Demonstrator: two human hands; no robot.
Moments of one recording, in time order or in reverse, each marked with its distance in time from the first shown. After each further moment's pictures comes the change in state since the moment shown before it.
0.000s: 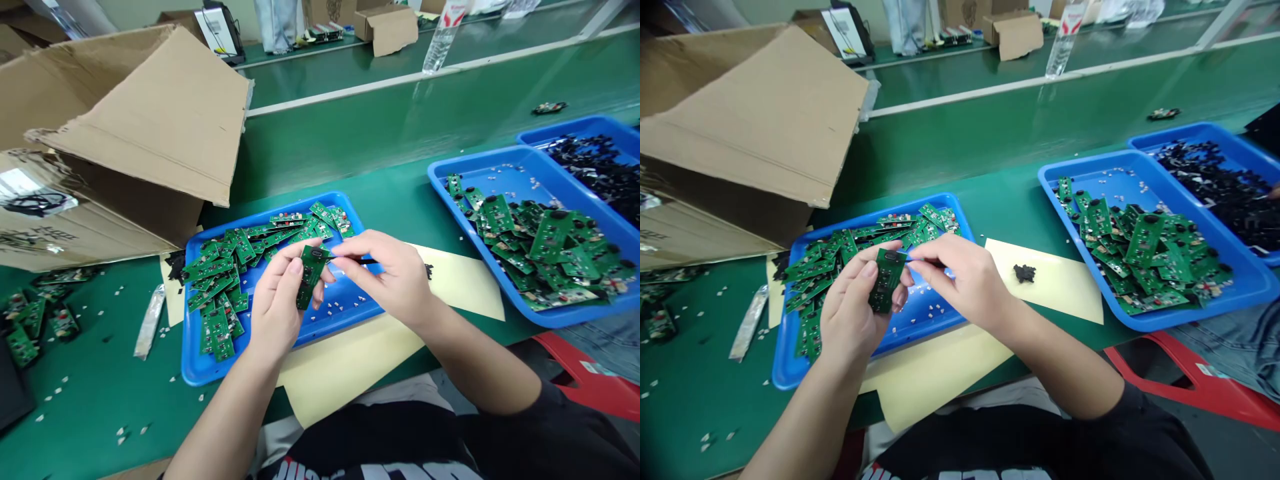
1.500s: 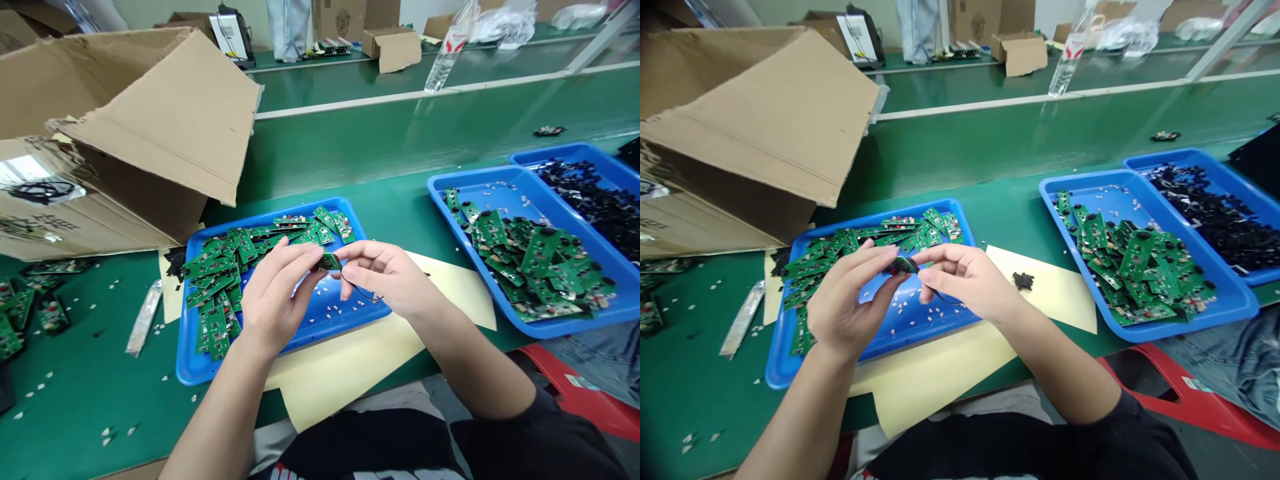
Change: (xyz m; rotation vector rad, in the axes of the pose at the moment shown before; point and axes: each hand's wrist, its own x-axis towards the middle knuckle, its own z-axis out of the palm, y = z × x) left_hand 0.009 0.001 -0.022 1.028 0.065 0.953; right_hand 0.001 0.001 -0.005 0.820 -0.297 0.743
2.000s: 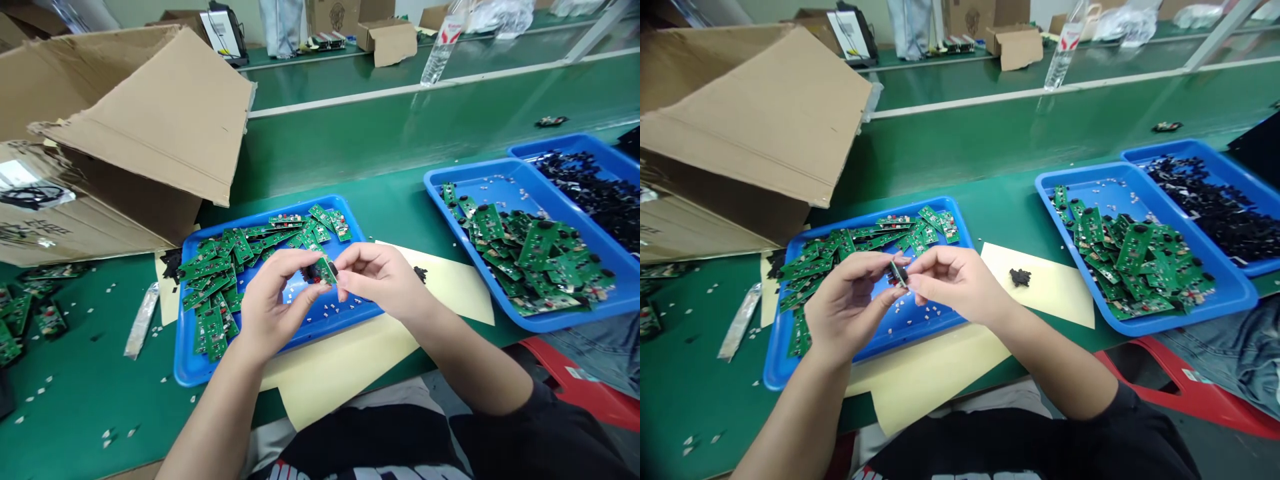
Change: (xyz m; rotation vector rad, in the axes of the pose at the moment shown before) left_hand -0.008 0.000 0.002 -0.489 -0.120 -0.284; right_hand -0.002 0.001 0.008 -0.016 0.016 -0.102
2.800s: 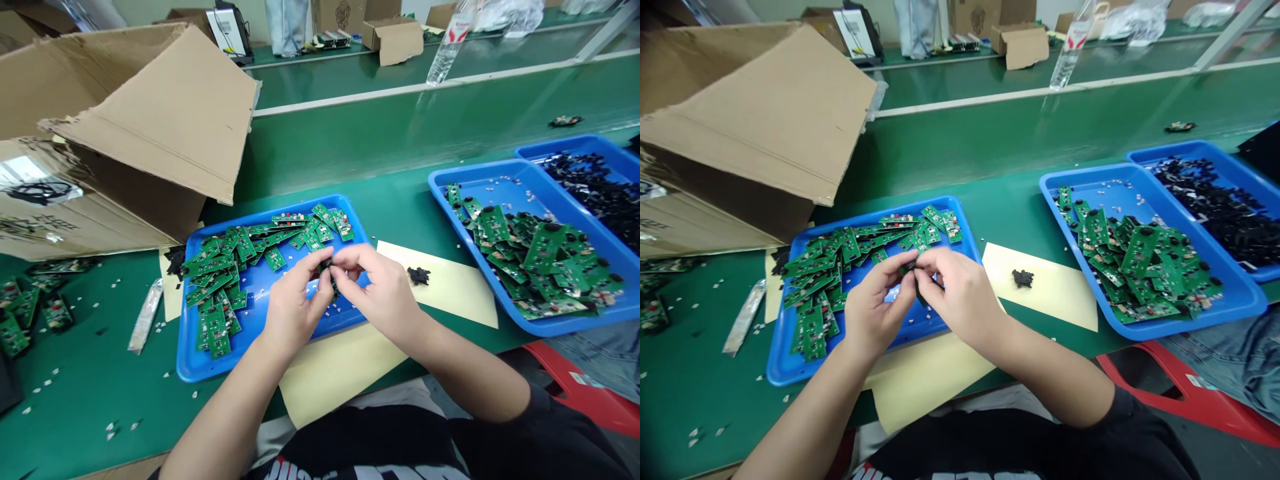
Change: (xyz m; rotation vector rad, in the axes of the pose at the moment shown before) left_hand -0.002 0.015 0.022 0.329 0.000 -0.235; right_hand -0.005 0.012 0.010 -0.815 0.300 -0.356
